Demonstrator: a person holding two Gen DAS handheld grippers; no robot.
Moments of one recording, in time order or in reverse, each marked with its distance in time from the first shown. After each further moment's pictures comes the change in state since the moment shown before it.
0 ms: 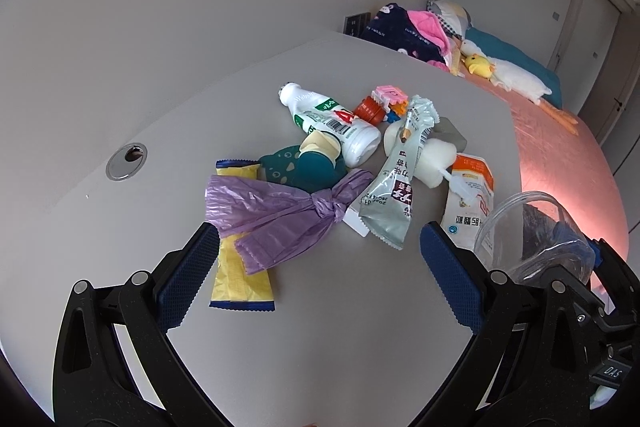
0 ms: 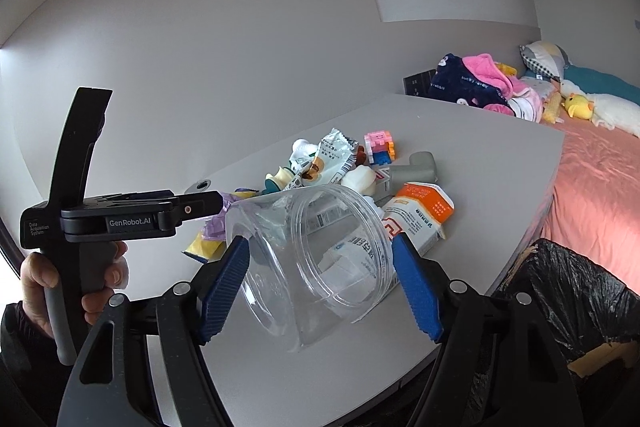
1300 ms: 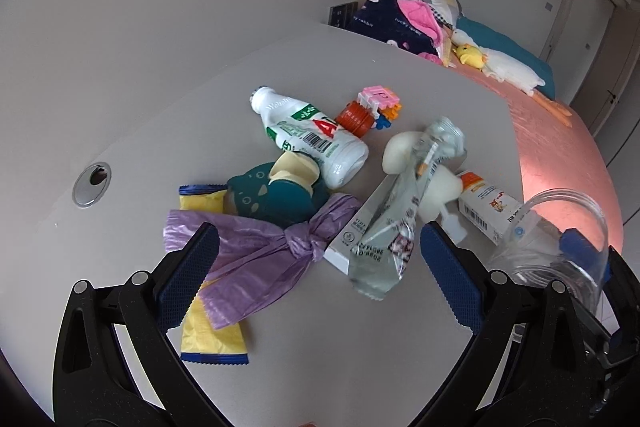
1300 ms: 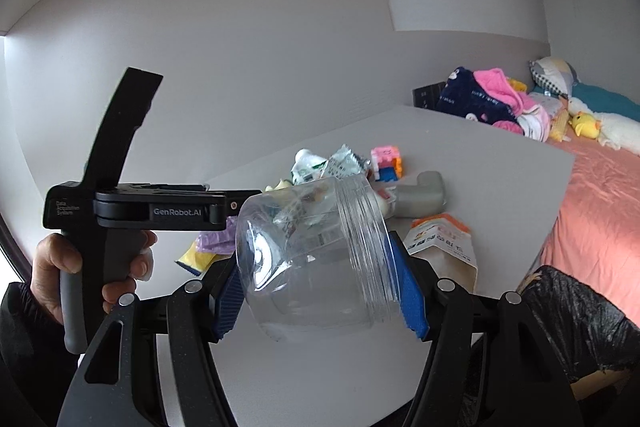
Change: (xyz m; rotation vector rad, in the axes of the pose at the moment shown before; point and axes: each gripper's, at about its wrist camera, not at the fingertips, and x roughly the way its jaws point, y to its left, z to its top) left arm 0.044 -0.015 0.032 0.022 0.050 -0.049; right arm 0.004 -0.002 0.015 -0.059 -0.068 -0.021
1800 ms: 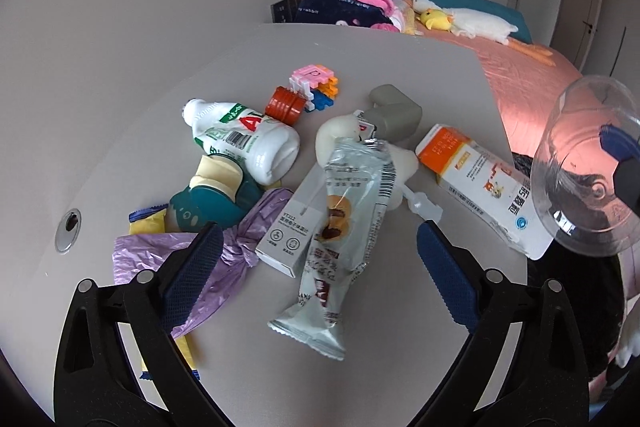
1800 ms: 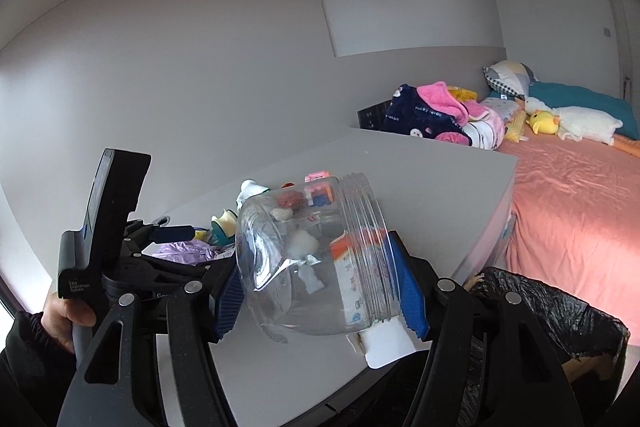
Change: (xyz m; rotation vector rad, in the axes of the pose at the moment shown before) left arm 0.024 -0.062 -0.019 0.256 0.004 0.020; right arm -0.029 -0.045 -0.001 0.093 -0.054 -0.101
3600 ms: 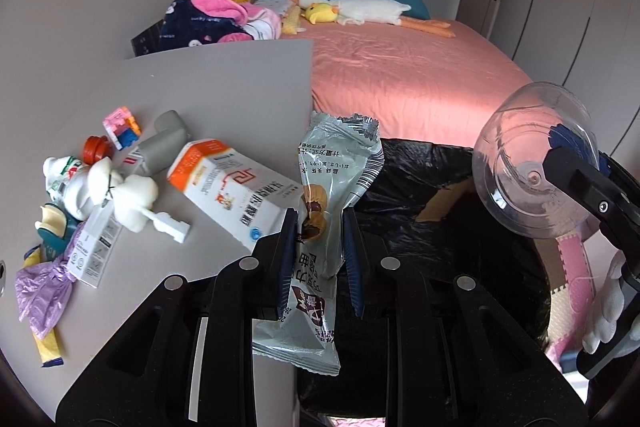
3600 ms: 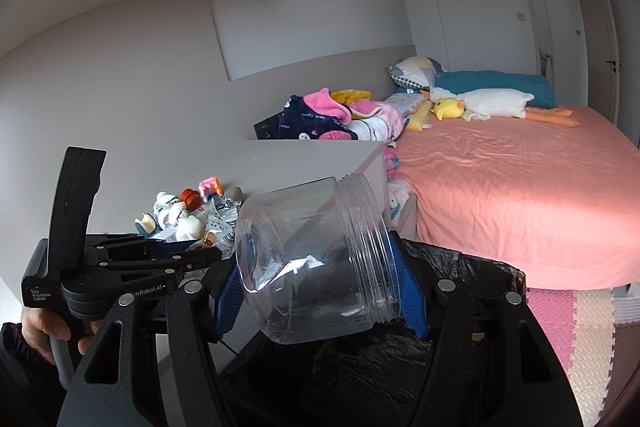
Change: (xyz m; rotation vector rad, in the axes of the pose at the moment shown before) left arm -0.025 -0.152 0.004 0.183 -0.007 -0.311; right arm -0.115 -0.088 -0.033 0.145 -0.037 -0.297
